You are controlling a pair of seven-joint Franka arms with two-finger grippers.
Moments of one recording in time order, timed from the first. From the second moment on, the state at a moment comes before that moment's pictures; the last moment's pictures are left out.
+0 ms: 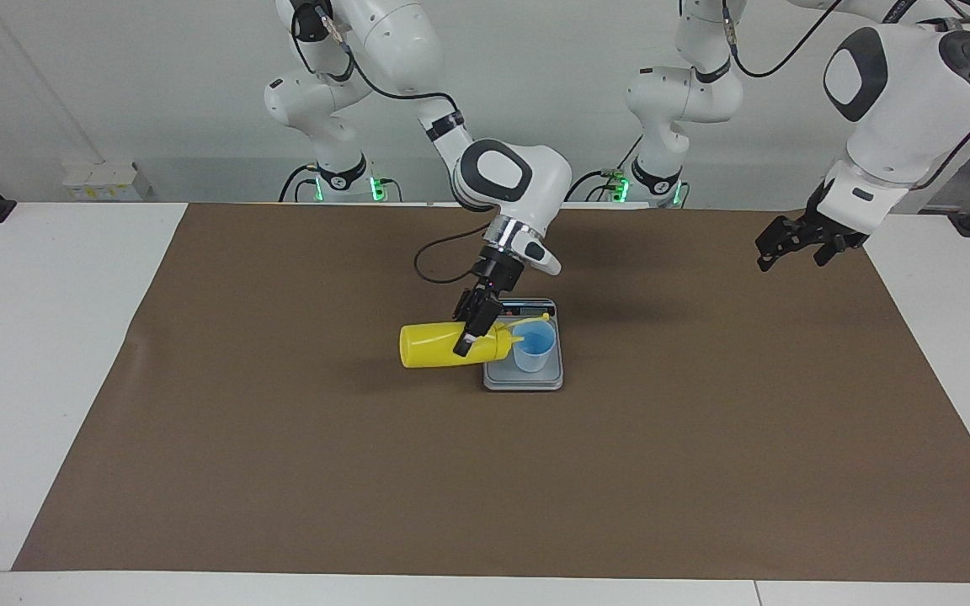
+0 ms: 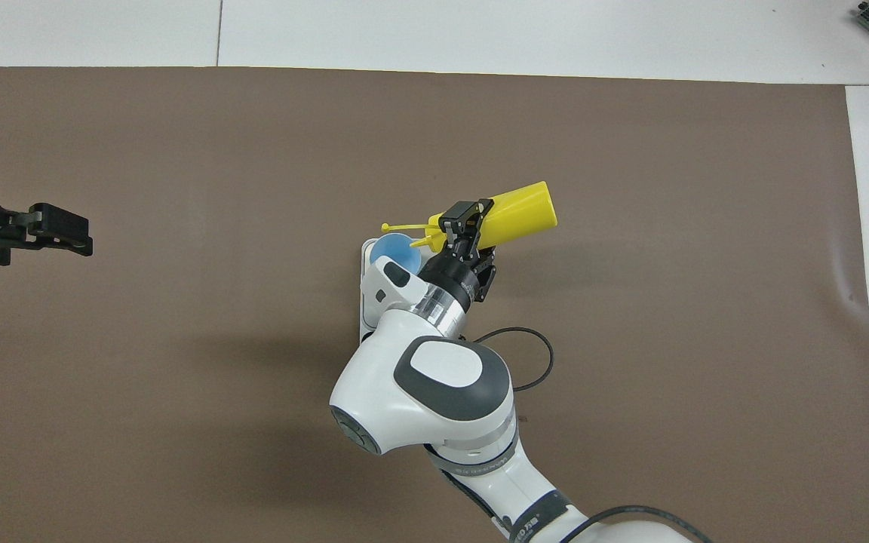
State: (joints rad) left arm -0.22 0.02 0.19 -1.67 -0.02 1.64 -0.09; right arm 0.69 0.34 0.04 -1.86 -1.32 2.06 -0.12
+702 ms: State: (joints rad) left arm -0.22 0.02 0.19 -1.67 -0.02 1.64 -0.09; right arm 0.72 0.33 0.04 -1.88 -1.36 2.06 -0.10
